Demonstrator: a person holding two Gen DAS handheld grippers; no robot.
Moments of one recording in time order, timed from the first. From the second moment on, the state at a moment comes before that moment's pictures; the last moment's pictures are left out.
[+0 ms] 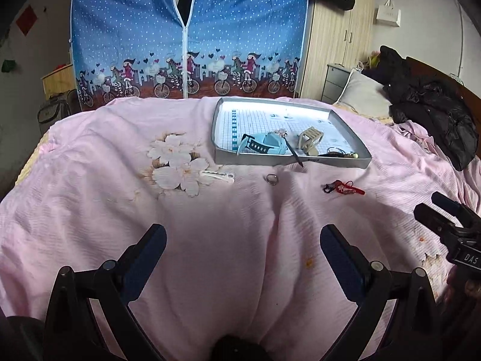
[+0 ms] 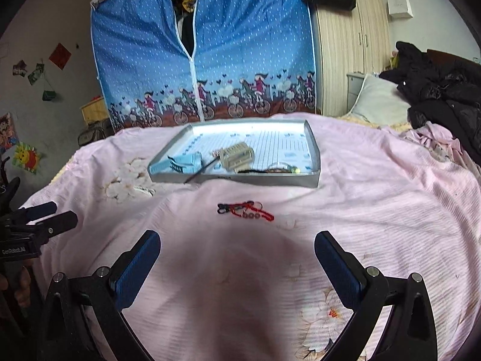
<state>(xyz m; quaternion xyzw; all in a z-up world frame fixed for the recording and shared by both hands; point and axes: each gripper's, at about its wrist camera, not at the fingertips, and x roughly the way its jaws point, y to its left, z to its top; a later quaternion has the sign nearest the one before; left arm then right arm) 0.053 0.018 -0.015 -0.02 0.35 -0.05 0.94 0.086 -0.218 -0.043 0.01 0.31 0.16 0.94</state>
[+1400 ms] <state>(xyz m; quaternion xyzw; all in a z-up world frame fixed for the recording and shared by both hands) 0.211 0.054 -0.066 -0.01 0.44 -0.04 0.90 0.209 -0.217 -0.096 0.03 0.42 0.22 0.88</state>
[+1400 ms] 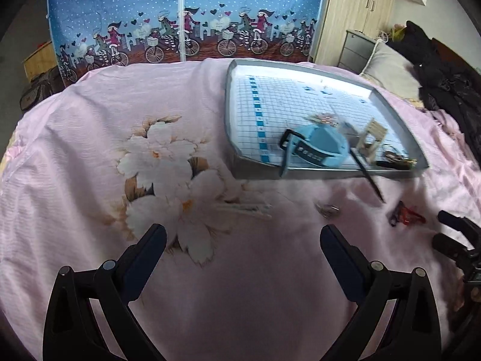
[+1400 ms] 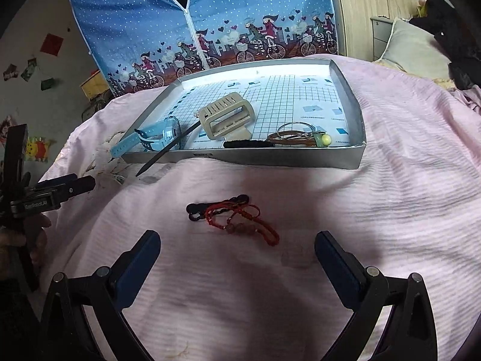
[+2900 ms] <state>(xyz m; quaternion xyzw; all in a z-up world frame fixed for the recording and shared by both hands) 0.247 0.039 -0.085 0.00 0.52 -0.22 0.83 0.227 -0.192 -0.112 0.07 0.45 0.28 0.85</state>
